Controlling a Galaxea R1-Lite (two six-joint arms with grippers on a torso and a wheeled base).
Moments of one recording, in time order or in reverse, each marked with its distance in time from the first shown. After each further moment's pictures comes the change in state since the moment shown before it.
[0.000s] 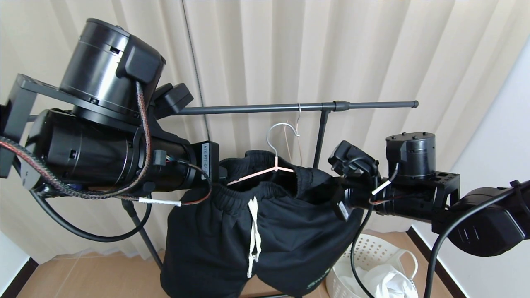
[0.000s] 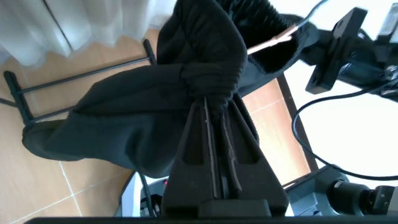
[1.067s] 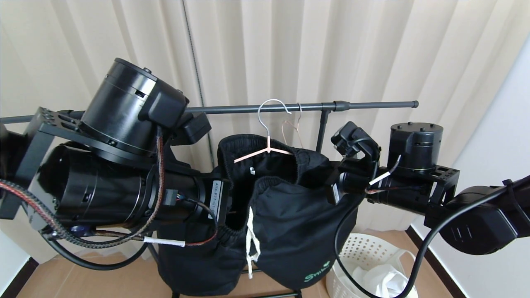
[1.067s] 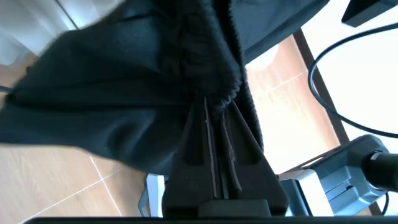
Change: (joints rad) left arm -0.087 -0.006 0.085 0.012 0.047 0.063; right arm 0.017 0.019 -0.024 -0.153 -0.001 0.136
